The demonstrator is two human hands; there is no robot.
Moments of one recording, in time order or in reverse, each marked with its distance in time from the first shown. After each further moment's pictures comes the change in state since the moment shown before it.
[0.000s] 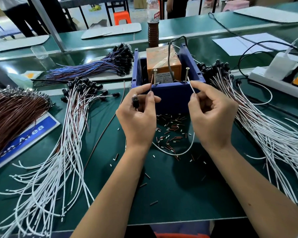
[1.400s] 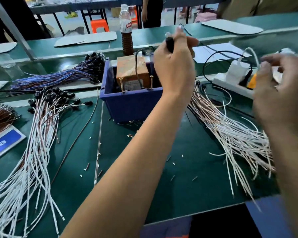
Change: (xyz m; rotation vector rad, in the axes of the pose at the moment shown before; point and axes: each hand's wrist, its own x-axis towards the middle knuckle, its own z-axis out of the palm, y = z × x) left_hand 0.025 0.127 0.134 -0.443 -0.223 -0.442; right_hand 0.076 0.018 -0.158 -0.649 0.144 0.159
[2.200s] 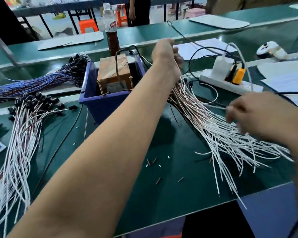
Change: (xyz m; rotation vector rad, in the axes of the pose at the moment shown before) left_hand 0.070 -0.040 0.044 -0.205 -0.019 -0.551; right_hand -0.001 0.004 -0.042 -0.406 -0.890 -0.046
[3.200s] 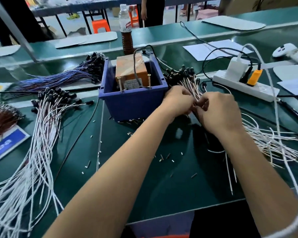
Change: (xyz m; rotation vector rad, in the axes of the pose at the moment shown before) left_hand -0.014 -0.059 -0.078 0.989 -0.202 0.061; right_hand 0.050 -0.057 0.084 0.214 0.414 -0.074
